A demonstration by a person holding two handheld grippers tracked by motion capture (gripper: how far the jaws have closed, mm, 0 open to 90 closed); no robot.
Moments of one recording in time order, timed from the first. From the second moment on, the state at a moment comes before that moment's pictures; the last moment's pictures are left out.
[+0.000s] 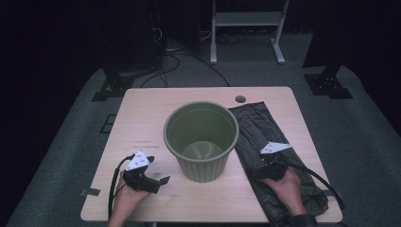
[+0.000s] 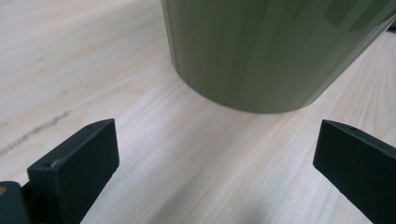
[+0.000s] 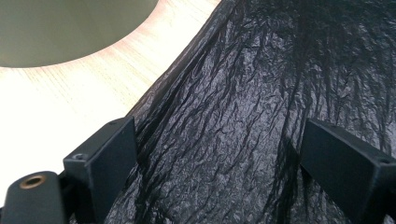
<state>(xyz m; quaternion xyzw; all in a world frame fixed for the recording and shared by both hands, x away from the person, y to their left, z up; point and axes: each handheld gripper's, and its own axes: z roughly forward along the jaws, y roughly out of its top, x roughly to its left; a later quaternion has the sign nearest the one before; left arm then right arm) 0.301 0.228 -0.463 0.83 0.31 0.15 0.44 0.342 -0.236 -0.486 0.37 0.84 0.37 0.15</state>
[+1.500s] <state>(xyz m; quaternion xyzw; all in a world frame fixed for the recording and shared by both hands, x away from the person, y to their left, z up) 0.308 0.226 -0.483 0.87 0.32 0.14 0.36 0.352 -0.288 -0.437 0.42 0.82 0.35 0.19</state>
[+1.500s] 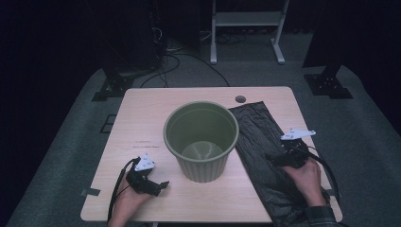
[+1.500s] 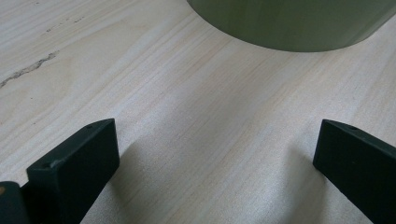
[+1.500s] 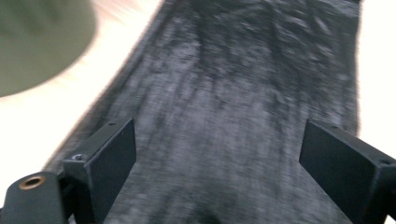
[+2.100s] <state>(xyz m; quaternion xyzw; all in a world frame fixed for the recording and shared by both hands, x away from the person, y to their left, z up) 0.308 0.226 -0.483 0.87 0.32 0.14 0.36 0.388 -0.320 -0.473 0.47 0.80 0.32 0.18</state>
